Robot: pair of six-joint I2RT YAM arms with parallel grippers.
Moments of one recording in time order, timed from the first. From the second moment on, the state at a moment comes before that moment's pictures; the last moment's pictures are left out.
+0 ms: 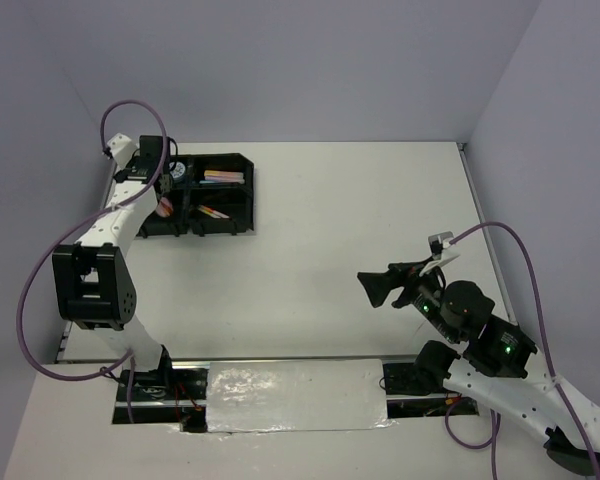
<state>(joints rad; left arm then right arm) 0.00 1.68 1.40 -0.53 -0.64 -0.76 0.89 0.30 0.64 -0.51 0.35 0.51</state>
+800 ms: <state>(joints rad) 0.00 1.71 1.28 -0.37 -0.62 -0.77 0.89 0.35 0.63 -0.46 0.31 0.51</state>
